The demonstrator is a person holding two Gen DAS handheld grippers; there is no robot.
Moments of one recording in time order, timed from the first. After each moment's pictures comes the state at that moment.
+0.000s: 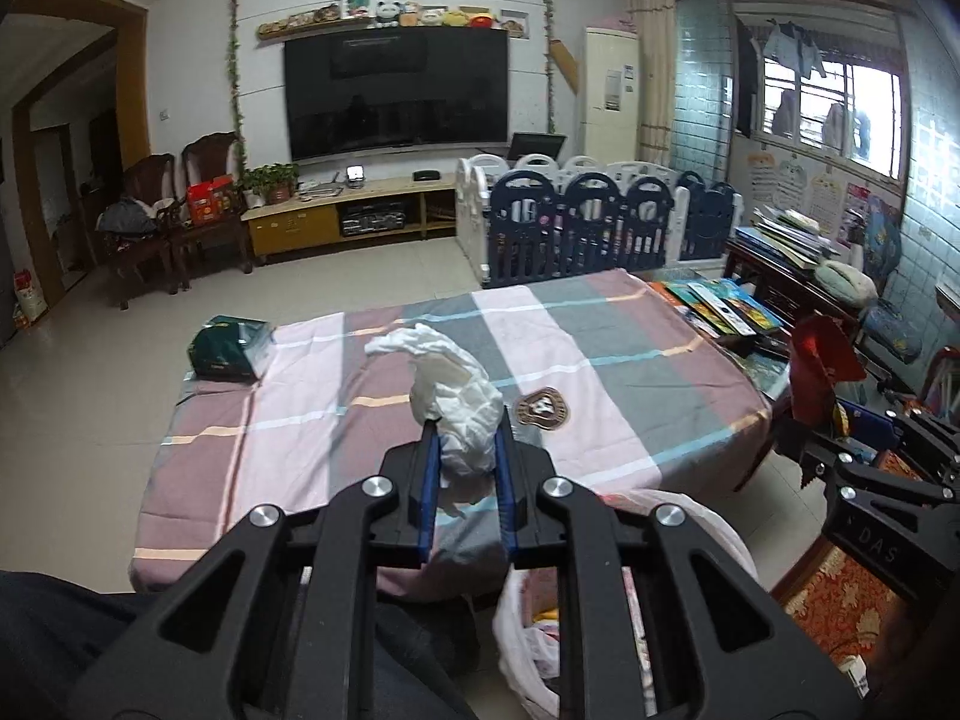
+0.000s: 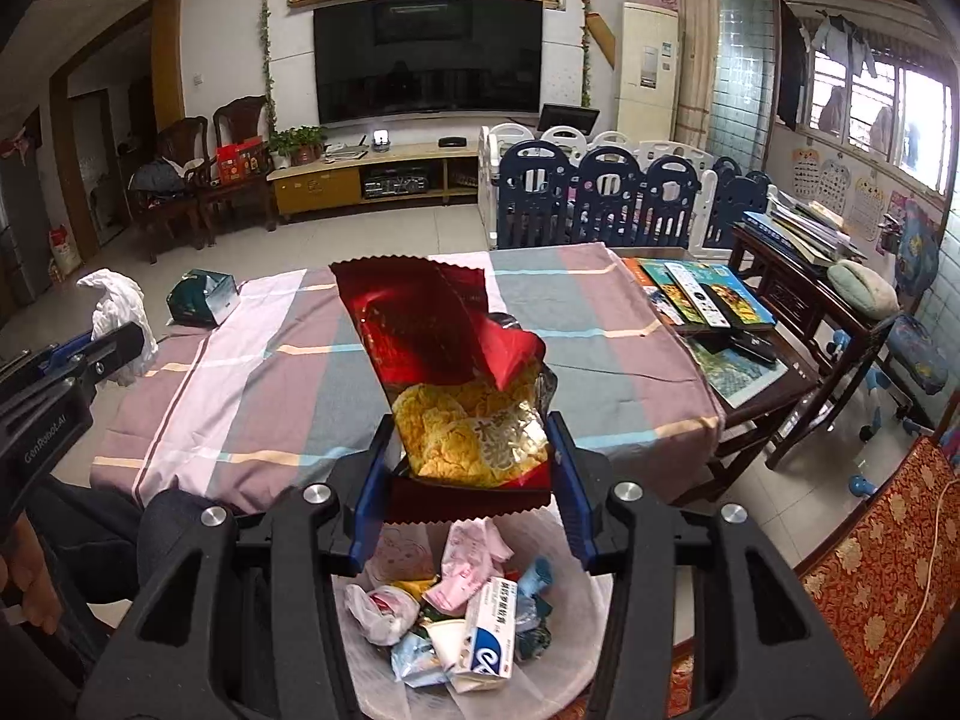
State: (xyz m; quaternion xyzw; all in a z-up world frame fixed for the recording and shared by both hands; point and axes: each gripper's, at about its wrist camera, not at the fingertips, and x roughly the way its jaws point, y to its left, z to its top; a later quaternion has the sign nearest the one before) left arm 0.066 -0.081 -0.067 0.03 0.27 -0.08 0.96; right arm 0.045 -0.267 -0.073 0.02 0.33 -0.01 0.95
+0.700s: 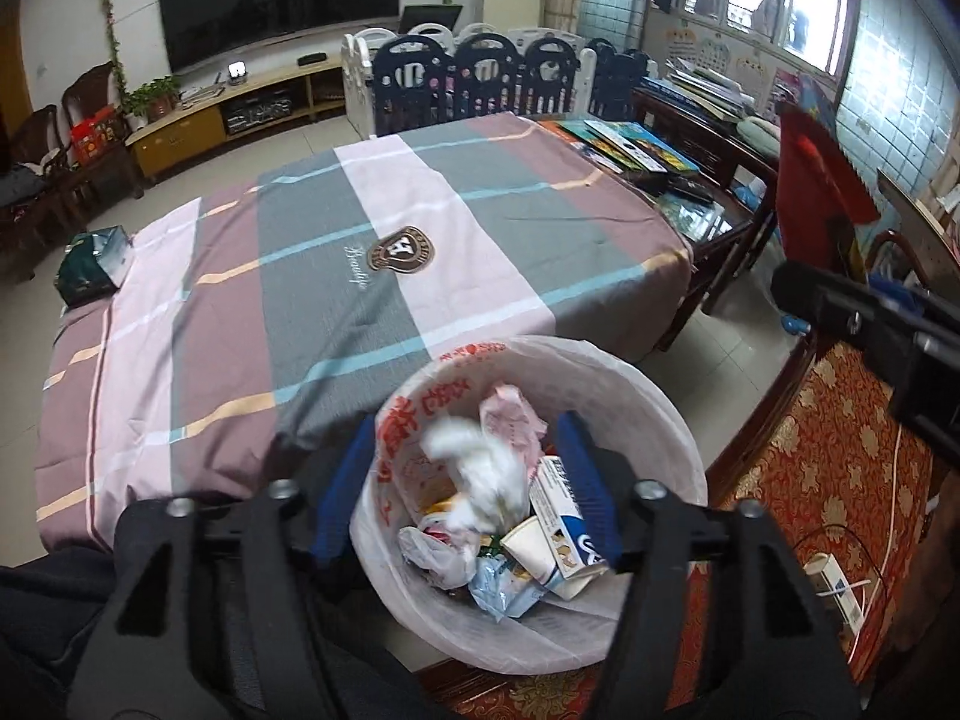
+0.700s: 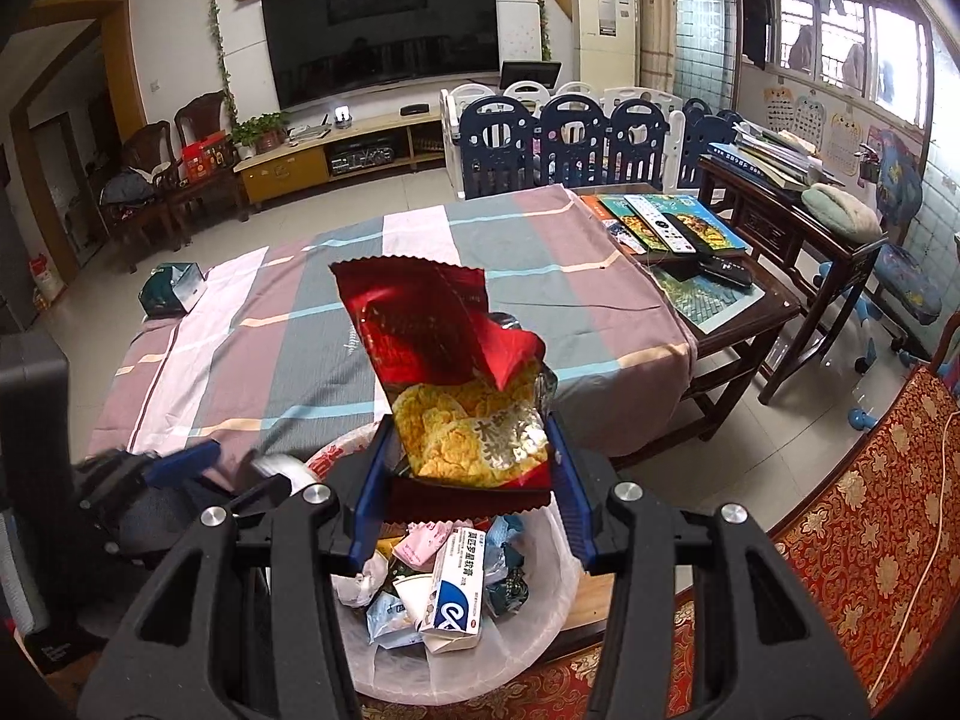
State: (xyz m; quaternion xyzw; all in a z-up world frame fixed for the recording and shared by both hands) left arm 0.087 -0.152 -0.159 0.07 0.42 -0.18 0.89; right arm 0.030 -0.308 -0.106 0.06 0.37 -0.03 0.93
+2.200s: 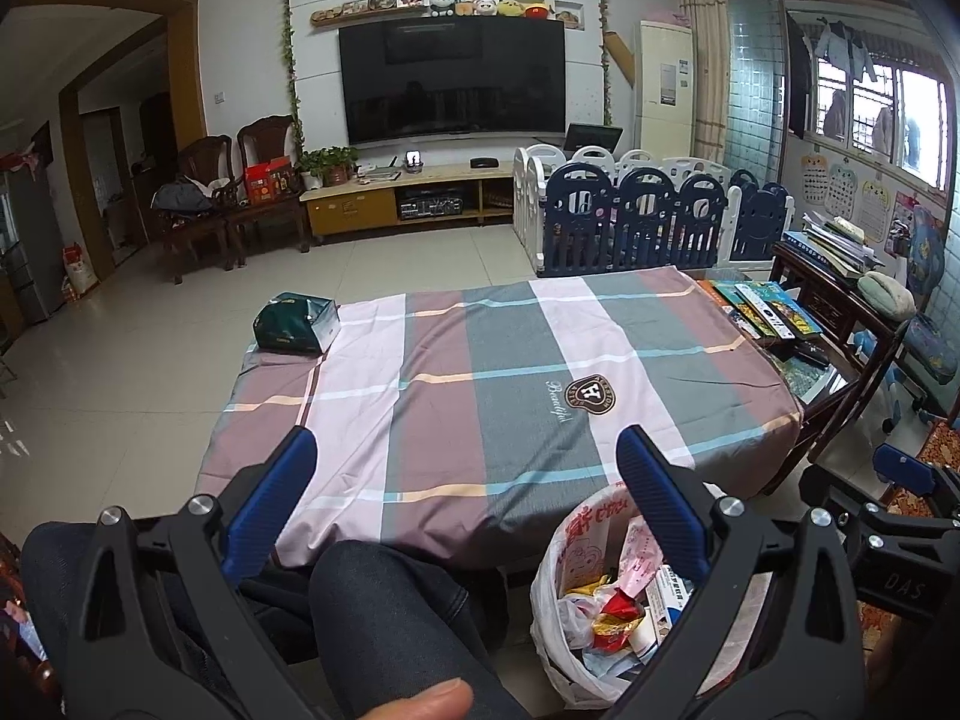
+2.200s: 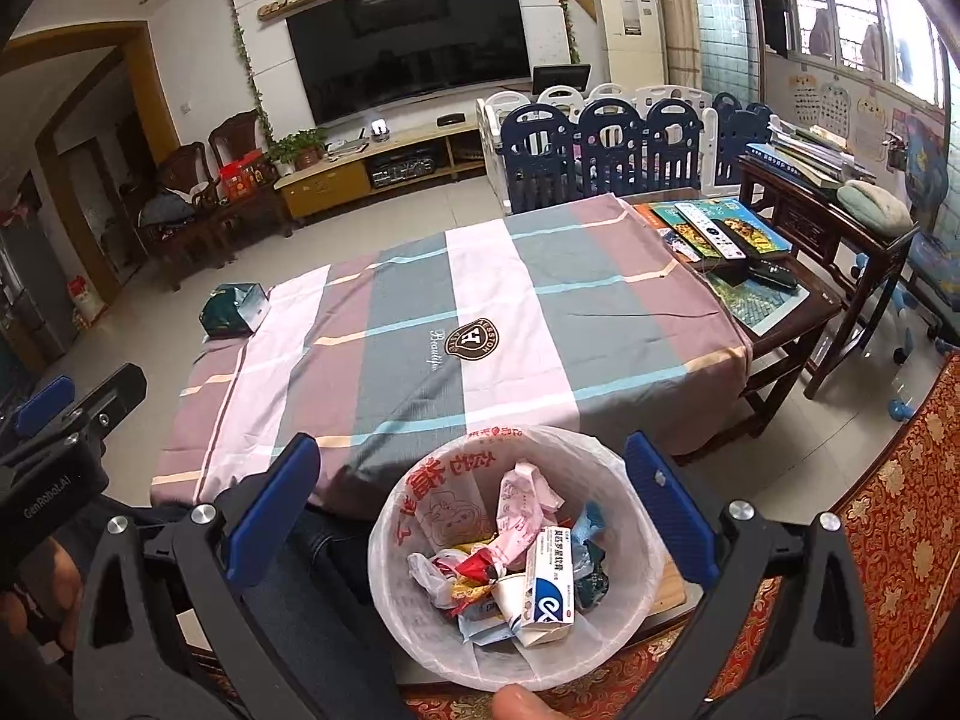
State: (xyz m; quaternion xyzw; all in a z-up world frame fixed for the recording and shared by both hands) left arm 0.042 -0.052 -0.045 0.03 0.29 0.01 0.96; right arm 0.025 -0.267 -0.071 0.09 0.36 0.01 0.93
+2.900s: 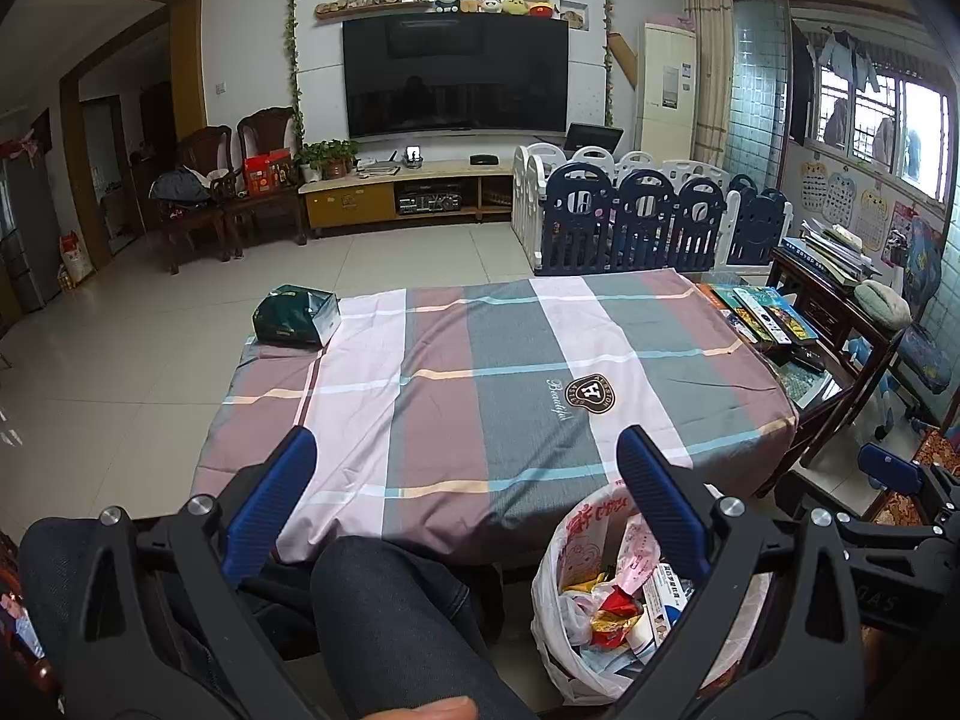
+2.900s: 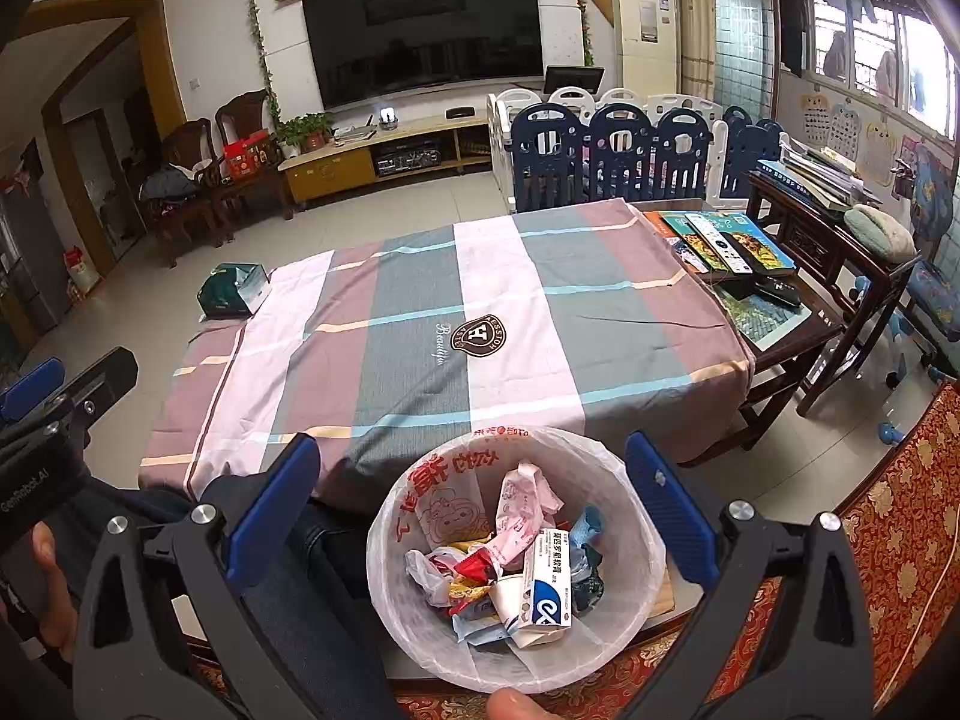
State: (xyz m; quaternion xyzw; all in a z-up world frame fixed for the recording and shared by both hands) left arm 0.041 -0.039 -0.043 0.01 0.29 0.00 0.96; right arm 0.030 -0.246 -0.070 0.07 0.36 0.01 0.93
